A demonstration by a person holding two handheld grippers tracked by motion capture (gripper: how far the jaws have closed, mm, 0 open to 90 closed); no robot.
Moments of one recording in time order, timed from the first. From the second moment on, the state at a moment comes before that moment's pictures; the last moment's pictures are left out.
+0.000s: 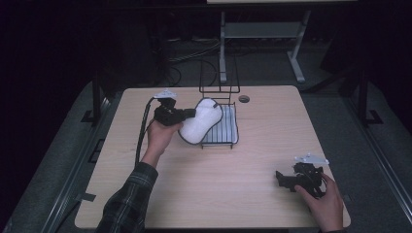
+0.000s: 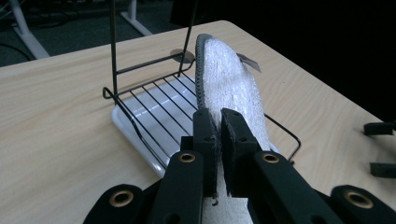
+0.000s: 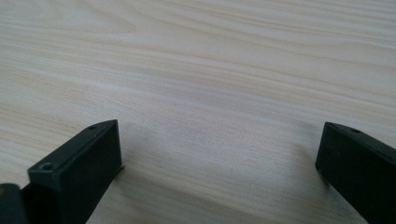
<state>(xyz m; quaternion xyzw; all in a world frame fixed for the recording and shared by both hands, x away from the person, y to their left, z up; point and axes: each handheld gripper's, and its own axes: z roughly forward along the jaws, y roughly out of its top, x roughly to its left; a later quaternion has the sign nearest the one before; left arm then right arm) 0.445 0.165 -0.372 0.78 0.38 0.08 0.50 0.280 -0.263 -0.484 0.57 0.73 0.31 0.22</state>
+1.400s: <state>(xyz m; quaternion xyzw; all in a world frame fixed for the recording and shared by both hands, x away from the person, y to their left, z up) 0.492 0.134 -0.409 0.77 0.42 0.10 0.47 0.280 -0.263 -0.484 0.57 0.73 0.31 0.22</state>
